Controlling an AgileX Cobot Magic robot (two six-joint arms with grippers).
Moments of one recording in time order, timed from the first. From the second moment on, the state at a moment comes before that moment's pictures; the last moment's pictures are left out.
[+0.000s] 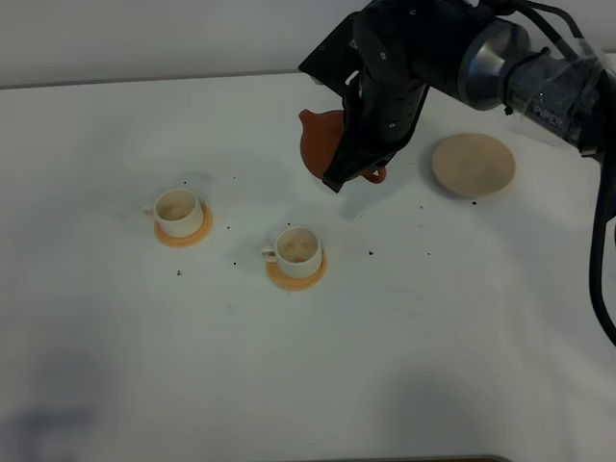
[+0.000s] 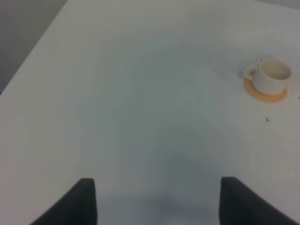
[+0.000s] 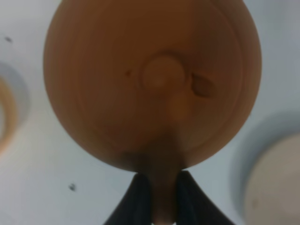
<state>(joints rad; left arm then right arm) -0.03 -0.01 -0.51 0.25 1.09 -0.27 0.75 2.21 -1.92 -0.11 1.02 -0.31</state>
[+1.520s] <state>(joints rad) -0.03 -0.01 -0.51 0.25 1.09 -0.27 1.05 2.52 -2.32 -0.45 1.15 -0.33</state>
